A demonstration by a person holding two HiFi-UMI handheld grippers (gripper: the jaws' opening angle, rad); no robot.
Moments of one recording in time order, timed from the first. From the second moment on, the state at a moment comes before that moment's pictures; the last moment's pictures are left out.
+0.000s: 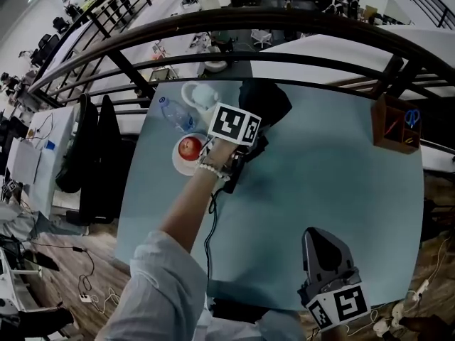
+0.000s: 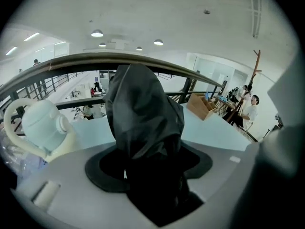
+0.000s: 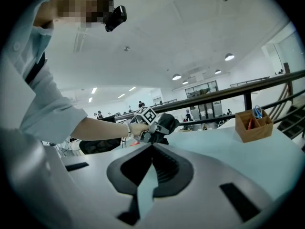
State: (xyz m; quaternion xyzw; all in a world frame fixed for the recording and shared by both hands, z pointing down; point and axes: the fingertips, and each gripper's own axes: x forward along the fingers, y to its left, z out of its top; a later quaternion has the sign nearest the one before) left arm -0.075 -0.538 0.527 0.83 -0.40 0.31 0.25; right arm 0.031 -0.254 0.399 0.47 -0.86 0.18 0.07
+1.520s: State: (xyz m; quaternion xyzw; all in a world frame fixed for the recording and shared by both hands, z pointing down) left arm -0.048 -0.318 0.248 0.90 -0.42 0.01 0.13; right arm 0.094 -0.187 0.286 0.46 -0.89 0.05 0.02
